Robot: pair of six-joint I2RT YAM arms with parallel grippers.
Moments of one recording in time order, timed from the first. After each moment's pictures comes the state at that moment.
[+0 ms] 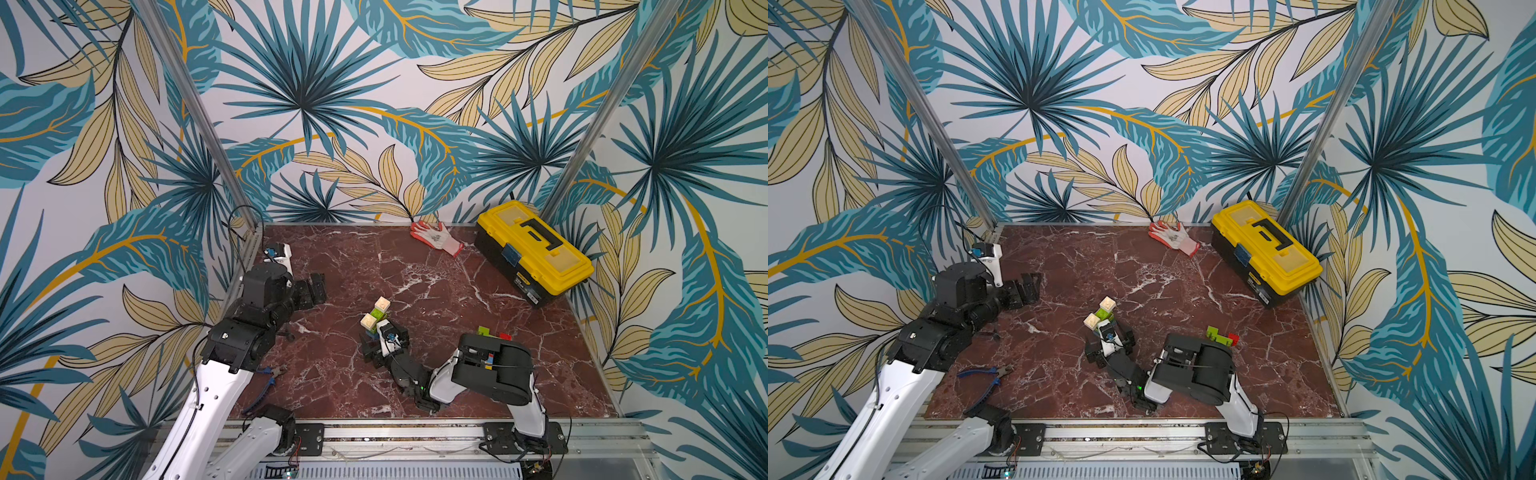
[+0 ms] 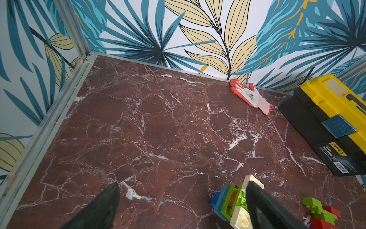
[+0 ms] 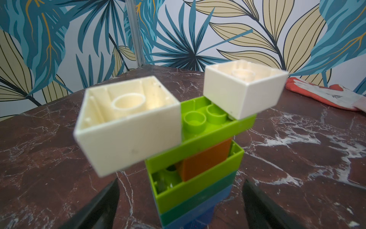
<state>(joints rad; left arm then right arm) -0.27 0.87 1.10 -0.75 -0.11 -0.39 1.19 2.06 0.67 1.26 0.75 0.11</state>
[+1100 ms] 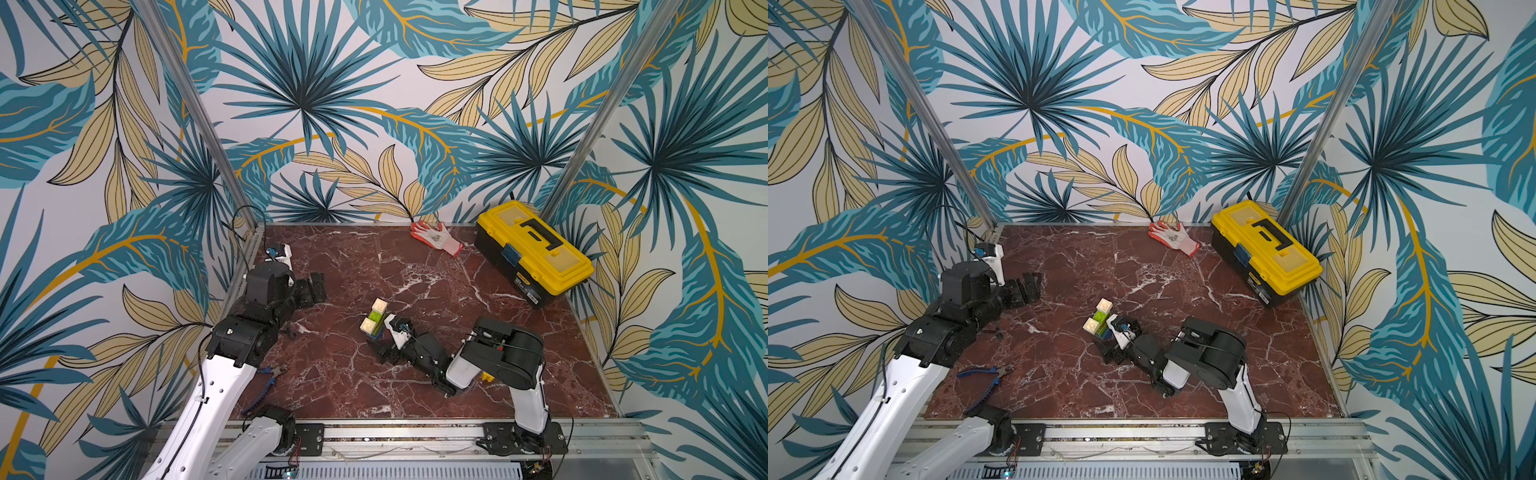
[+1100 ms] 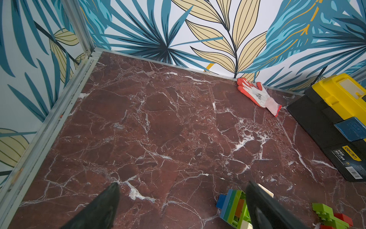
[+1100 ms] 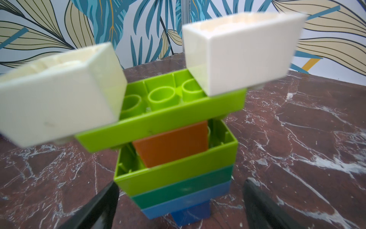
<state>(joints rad) -0.25 0.89 1.08 -0.73 -0.12 -0.39 0.95 2.03 0.54 1.34 0.13 0.05</state>
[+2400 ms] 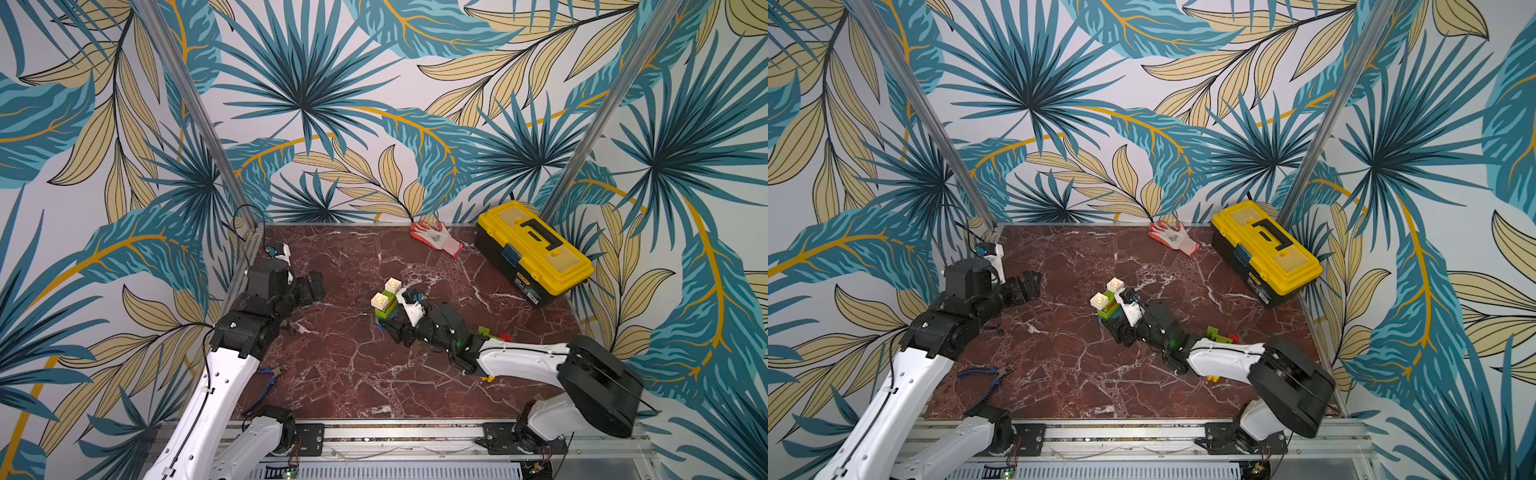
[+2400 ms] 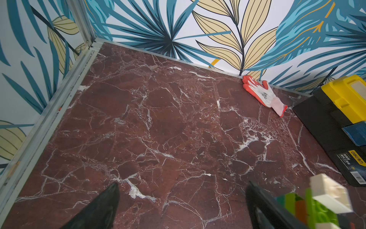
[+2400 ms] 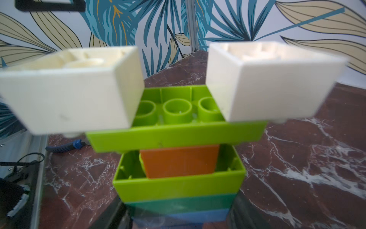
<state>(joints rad) -0.20 0.93 1.06 -0.71 -0.07 -0.40 0.84 1.42 0.67 0.46 -0.05 0.15</state>
